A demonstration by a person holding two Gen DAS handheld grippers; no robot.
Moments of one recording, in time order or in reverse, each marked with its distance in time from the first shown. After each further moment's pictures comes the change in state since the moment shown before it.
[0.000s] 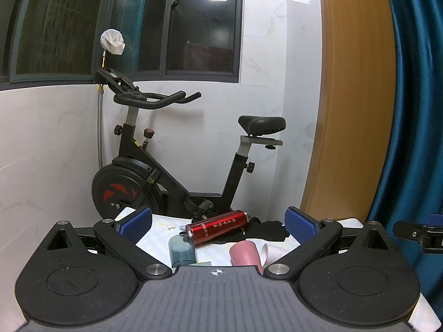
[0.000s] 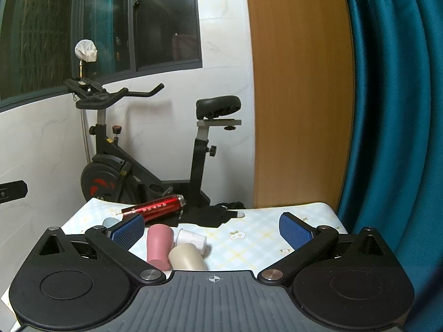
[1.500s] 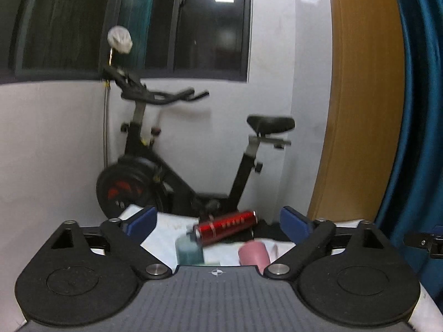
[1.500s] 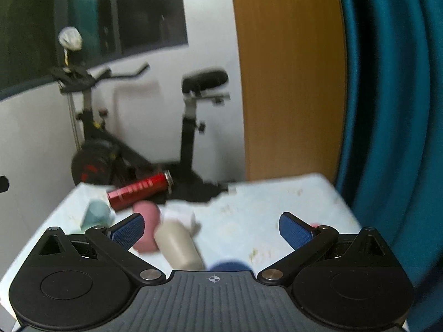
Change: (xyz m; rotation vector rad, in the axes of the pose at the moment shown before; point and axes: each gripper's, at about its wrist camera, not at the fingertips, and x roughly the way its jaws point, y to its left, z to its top) left arm -0.001 0.003 -0.009 -0.011 0.003 0.029; right arm 0.023 -0.022 -0.021 0.042 0.042 -0.009
